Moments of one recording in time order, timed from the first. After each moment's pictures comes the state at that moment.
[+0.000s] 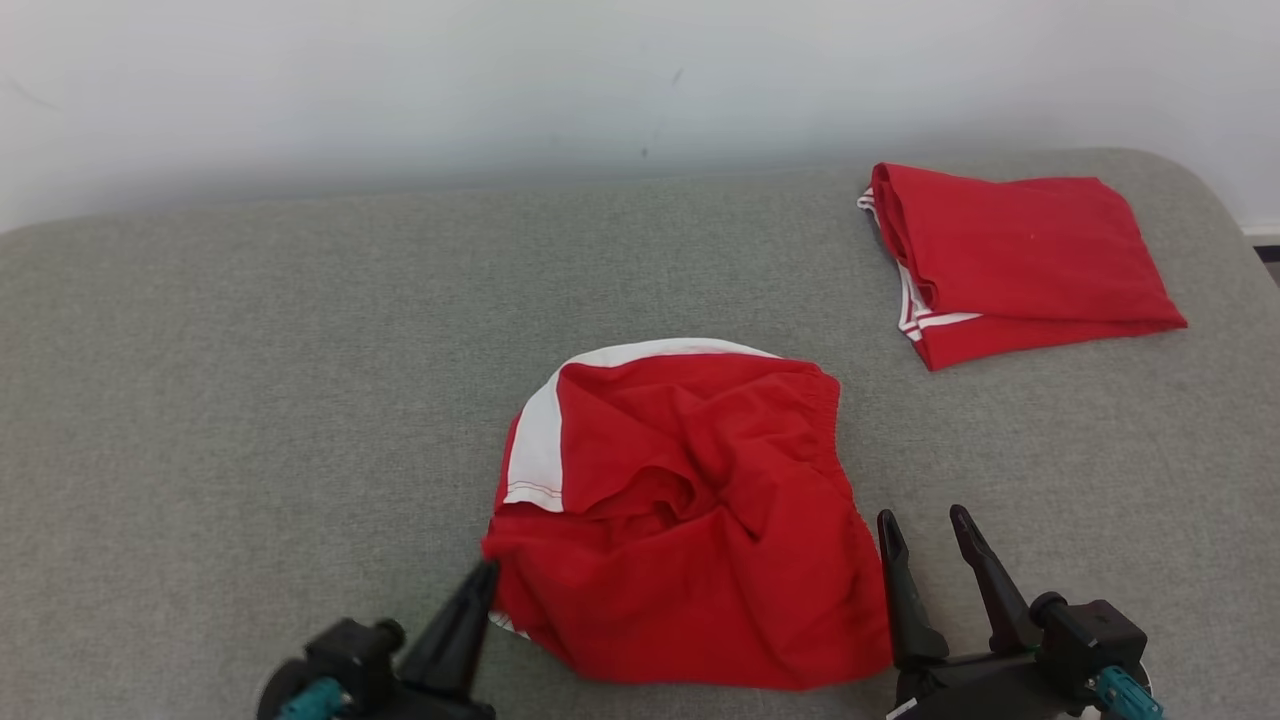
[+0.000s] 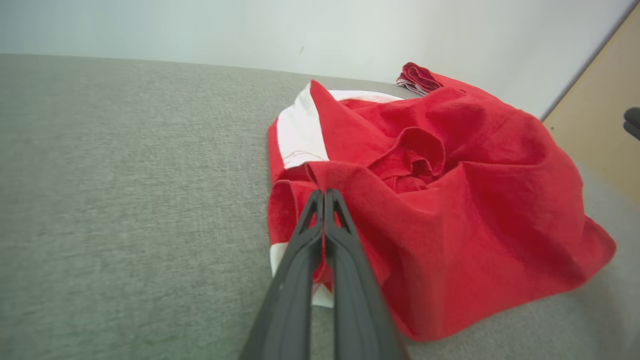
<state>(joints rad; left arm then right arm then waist) -0.26 0.07 -0.29 0.37 -0.24 -0.13 -0.26 -0.05 -0.05 0.24 0.09 0.20 0.13 -0.22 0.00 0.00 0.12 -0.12</state>
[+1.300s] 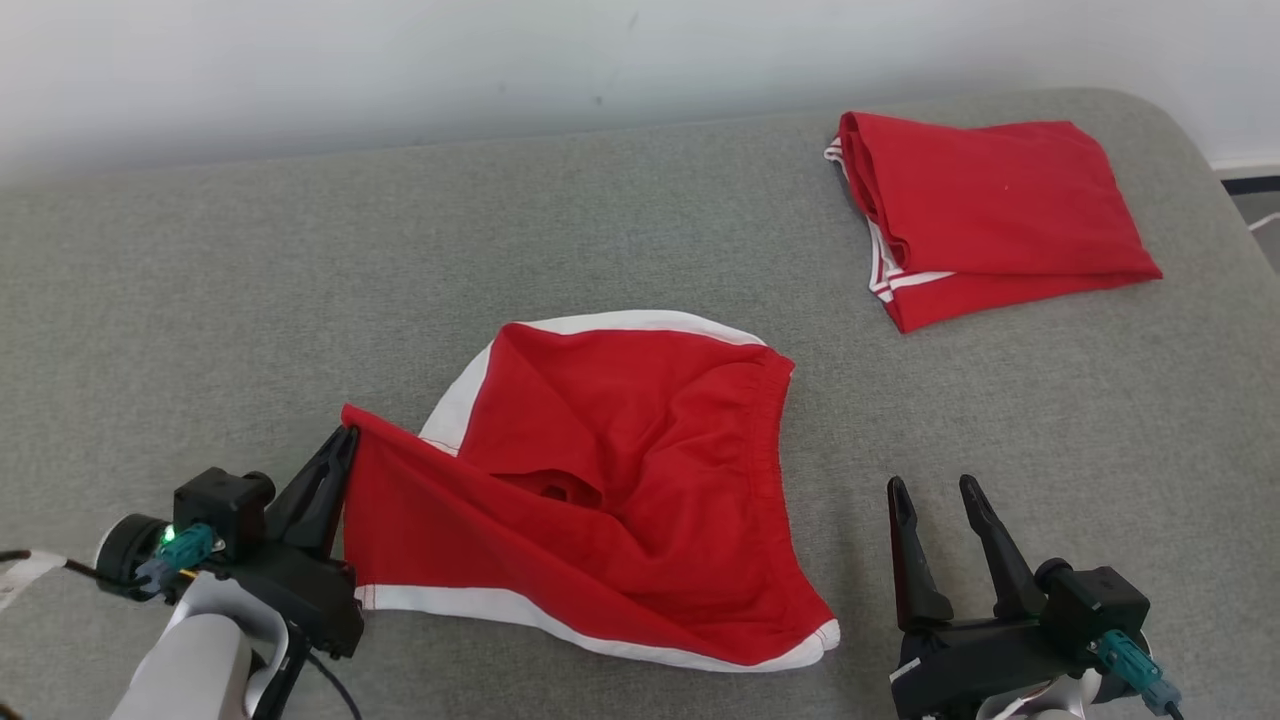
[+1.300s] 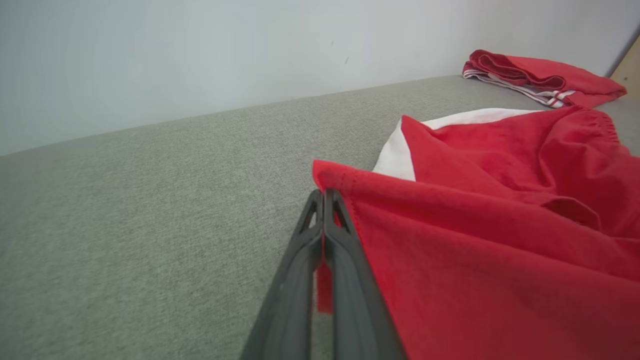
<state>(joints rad) -0.55 0.27 -0.30 0.53 -0.25 -0.13 -0.25 -0.14 -0.05 0.21 0.18 0.21 0.13 -0.26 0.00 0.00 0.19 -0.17</state>
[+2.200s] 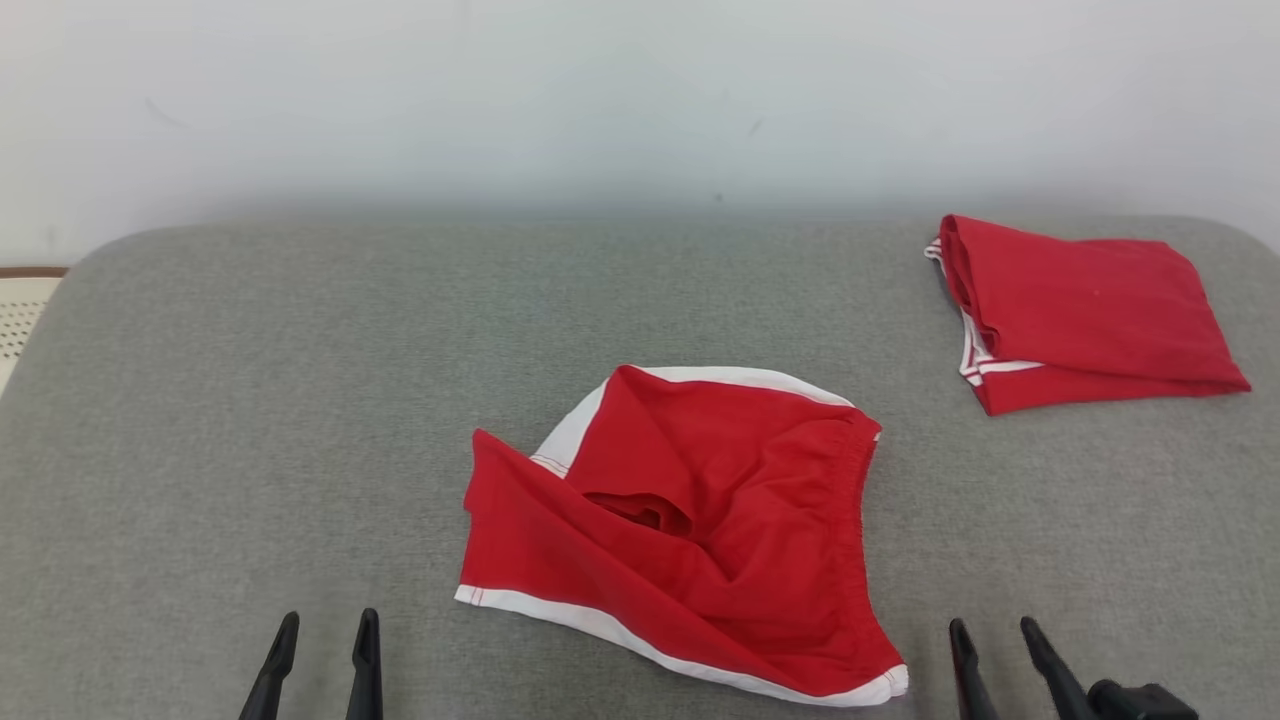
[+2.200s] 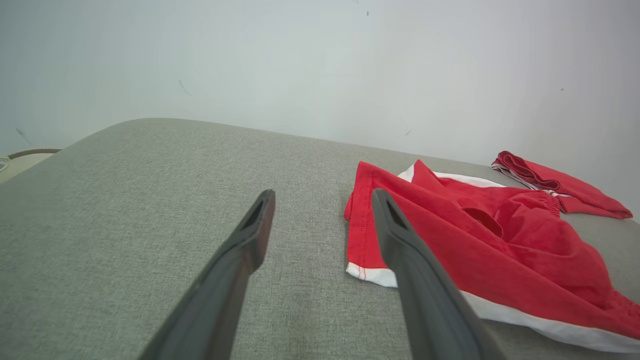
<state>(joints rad) 0.05 0.08 -0.04 -0.04 -0.22 -0.02 -0.26 0.08 -0.14 0.17 0.14 0.21 0.13 -0.18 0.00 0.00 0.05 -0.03</state>
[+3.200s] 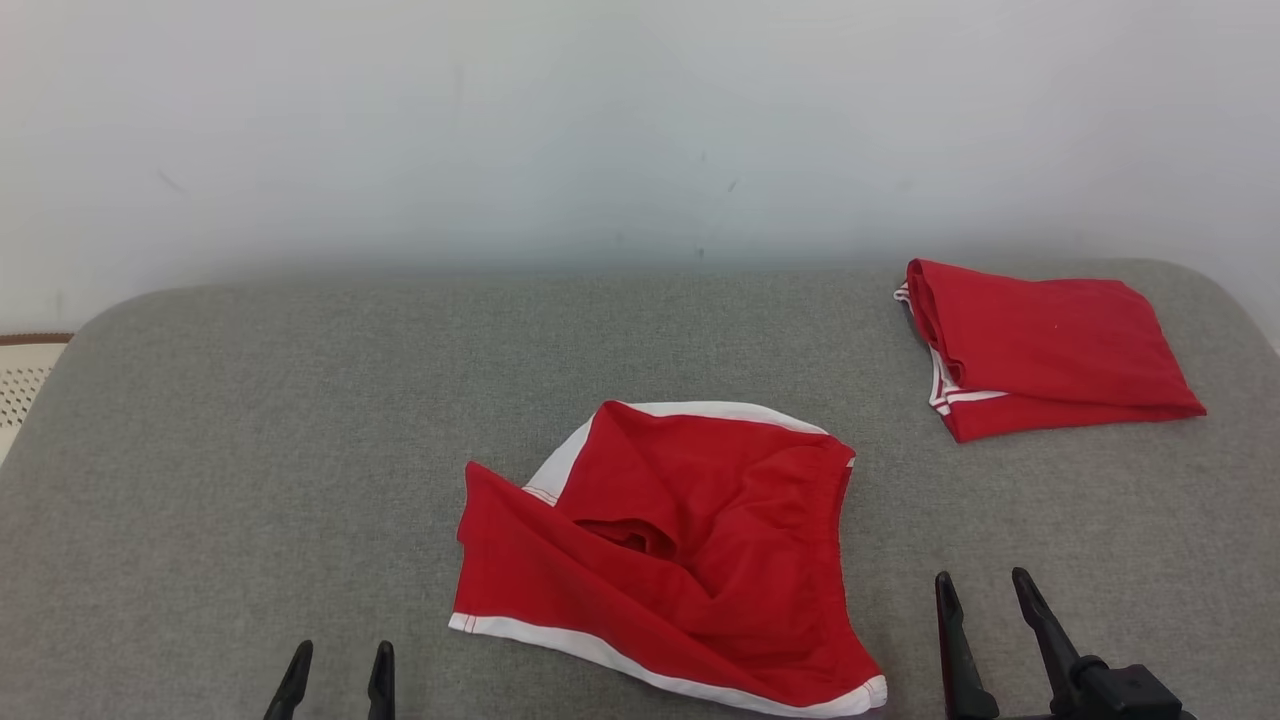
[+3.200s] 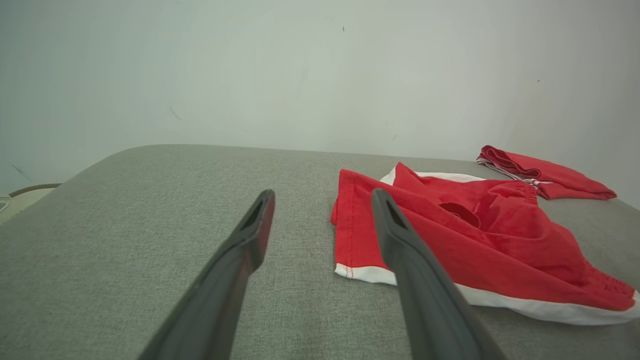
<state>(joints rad) 0.10 0.05 -0.01 -0.05 -0.11 -0.04 -0.26 0.05 -0.05 0.14 0.10 0.06 0.13 -0.26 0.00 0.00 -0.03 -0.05</state>
